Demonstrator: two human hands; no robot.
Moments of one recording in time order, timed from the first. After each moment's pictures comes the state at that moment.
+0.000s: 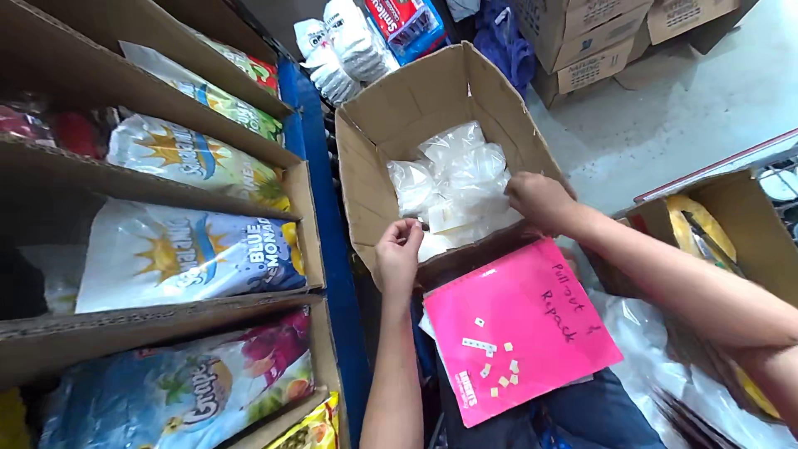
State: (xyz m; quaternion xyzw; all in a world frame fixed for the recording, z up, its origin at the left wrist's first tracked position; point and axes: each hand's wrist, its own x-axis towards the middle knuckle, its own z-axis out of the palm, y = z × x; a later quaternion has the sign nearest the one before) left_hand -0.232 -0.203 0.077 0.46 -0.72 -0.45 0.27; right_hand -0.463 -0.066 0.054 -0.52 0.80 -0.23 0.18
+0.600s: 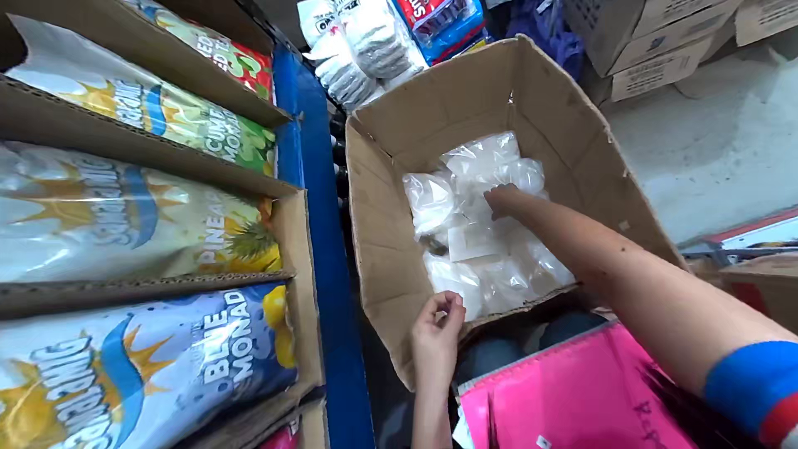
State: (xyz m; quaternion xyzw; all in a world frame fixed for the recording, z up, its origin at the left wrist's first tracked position) left_hand -0.229 -0.214 0.028 0.52 -0.61 -0.56 0.23; right_hand -0.507 -0.294 -0.096 -0.53 0.76 0.09 0.38
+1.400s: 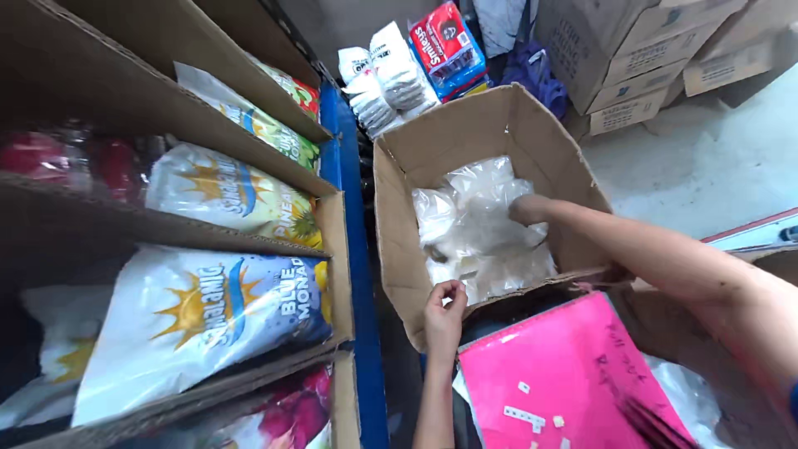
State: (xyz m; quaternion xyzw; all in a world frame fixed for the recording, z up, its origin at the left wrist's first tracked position) left_hand -0.218 -0.202 0.033 0.49 -0.62 -0.56 0.25; right_hand -0.530 -0.216 -0.032 -0.51 0.75 -0.06 0.41
